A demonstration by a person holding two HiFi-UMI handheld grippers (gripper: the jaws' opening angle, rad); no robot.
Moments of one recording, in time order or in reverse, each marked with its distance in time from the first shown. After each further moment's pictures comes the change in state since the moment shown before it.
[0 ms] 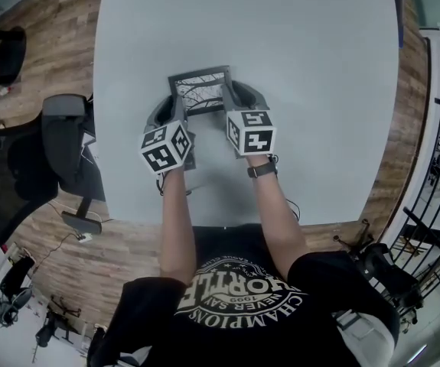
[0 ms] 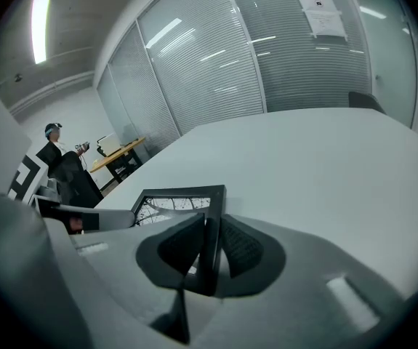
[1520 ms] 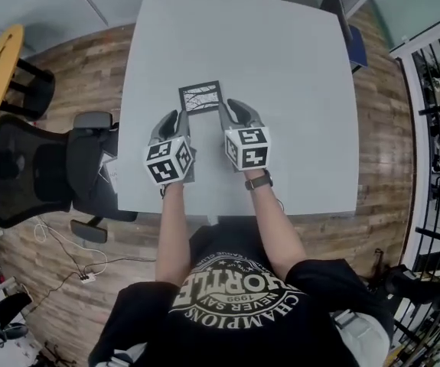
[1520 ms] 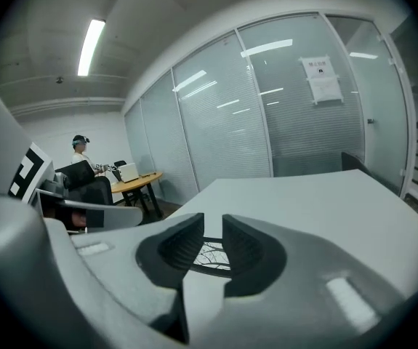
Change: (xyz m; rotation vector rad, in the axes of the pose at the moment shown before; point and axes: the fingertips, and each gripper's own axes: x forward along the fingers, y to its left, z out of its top) left arm -0.233 -0.100 0.022 0.199 -0.287 -0.138; right arm -0.240 0.096 0.039 -0.118 -0.340 0.012
